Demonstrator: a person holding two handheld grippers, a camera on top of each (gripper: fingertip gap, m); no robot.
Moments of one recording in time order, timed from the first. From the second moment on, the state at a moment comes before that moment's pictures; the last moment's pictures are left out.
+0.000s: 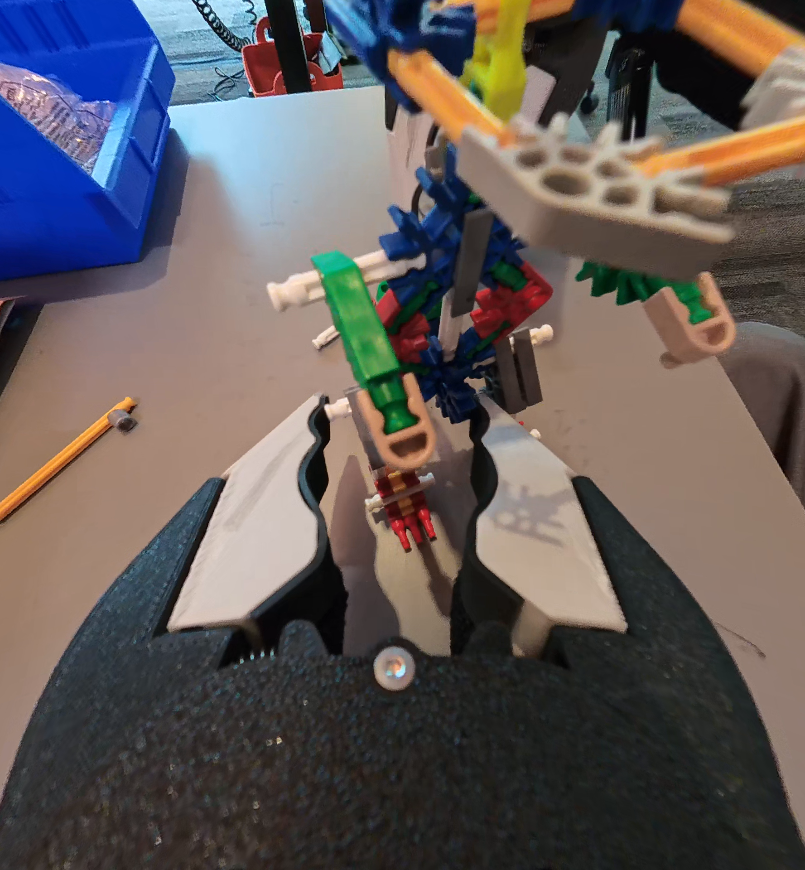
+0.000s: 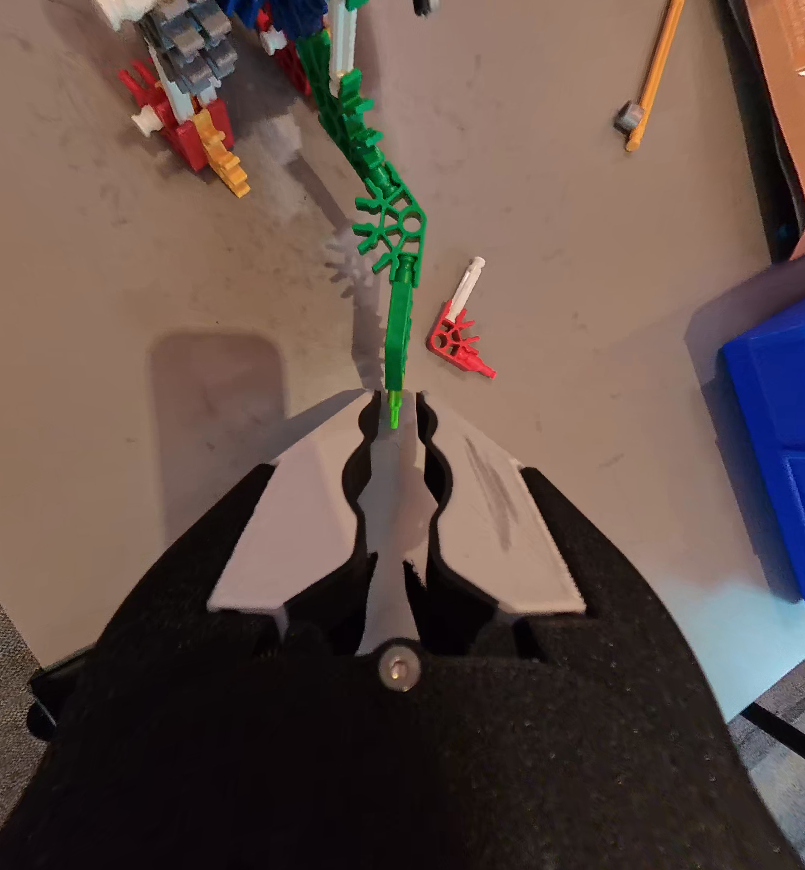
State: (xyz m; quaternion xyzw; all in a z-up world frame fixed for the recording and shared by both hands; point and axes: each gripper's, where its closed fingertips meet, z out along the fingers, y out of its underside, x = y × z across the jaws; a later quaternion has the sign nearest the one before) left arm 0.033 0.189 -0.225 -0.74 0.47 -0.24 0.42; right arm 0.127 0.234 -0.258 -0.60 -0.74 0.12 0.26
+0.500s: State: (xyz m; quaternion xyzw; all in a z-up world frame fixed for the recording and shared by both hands) left arm -0.012 0.174 -0.205 -0.75 0.44 -0.21 0.44; right arm 0.123 0.223 -0.206 -0.60 -0.71 0.14 0.34
